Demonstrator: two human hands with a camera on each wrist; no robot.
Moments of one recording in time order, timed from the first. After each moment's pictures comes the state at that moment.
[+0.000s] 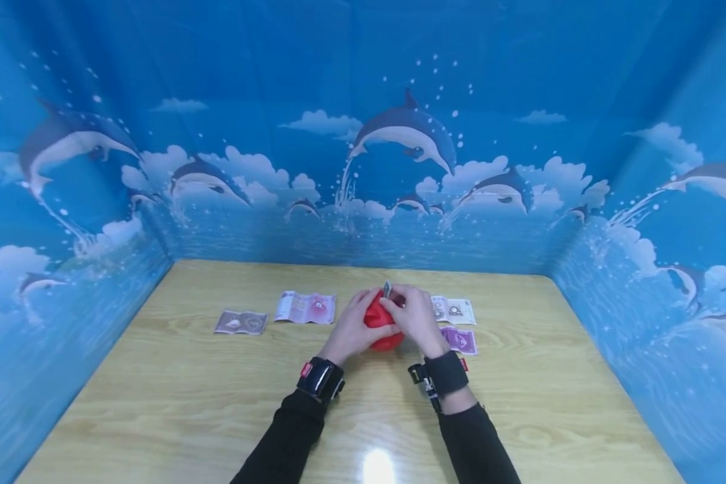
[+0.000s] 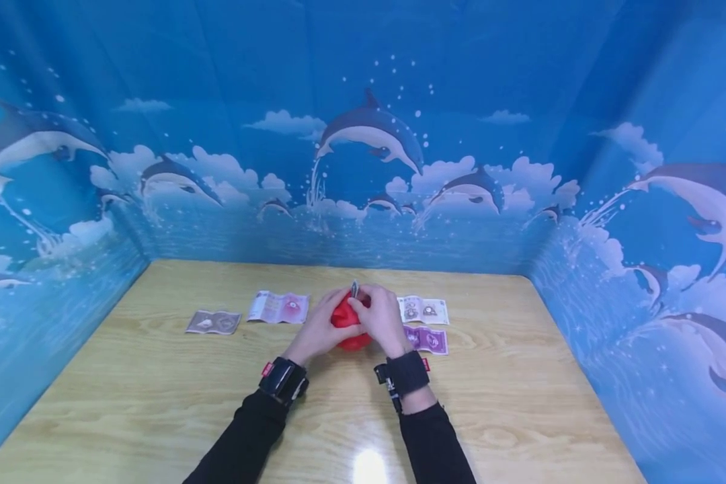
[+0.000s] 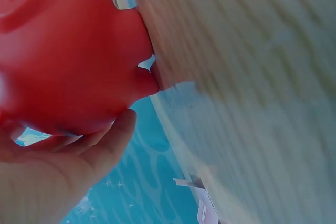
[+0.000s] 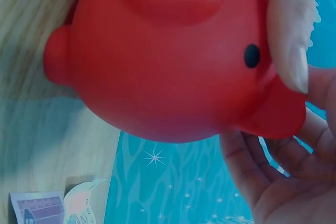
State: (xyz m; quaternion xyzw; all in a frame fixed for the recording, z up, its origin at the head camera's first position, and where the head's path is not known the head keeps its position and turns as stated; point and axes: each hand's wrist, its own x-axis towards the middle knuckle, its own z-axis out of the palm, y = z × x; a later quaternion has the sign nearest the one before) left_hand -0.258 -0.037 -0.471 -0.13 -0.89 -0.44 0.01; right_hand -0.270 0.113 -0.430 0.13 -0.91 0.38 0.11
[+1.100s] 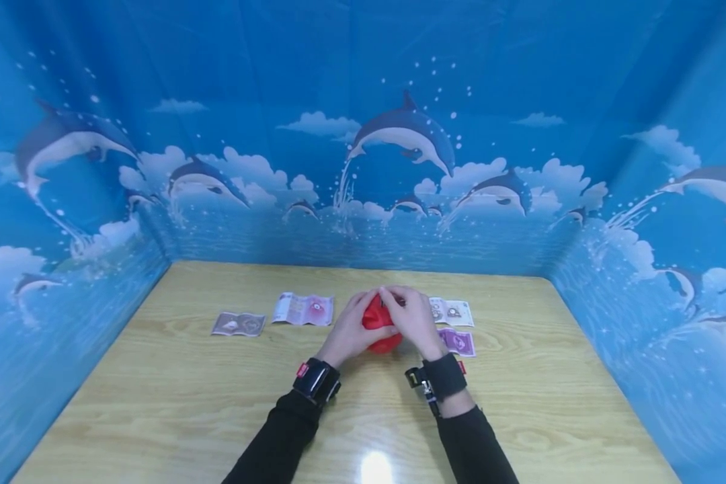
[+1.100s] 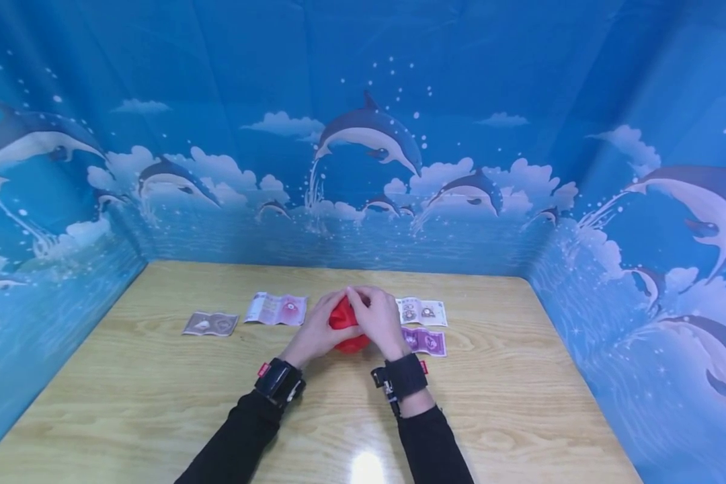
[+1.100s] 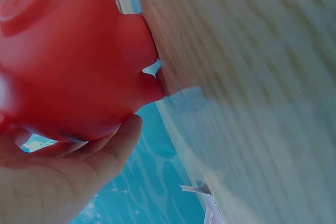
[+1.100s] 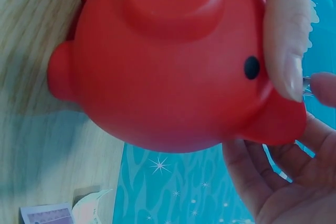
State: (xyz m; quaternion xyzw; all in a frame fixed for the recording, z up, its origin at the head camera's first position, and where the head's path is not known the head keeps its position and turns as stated) left_hand -0.260 -0.037 -0.476 -0.13 -0.89 -0.44 0.01; right_hand -0.267 0.111 -0.429 0.09 -0.89 0.43 0.10
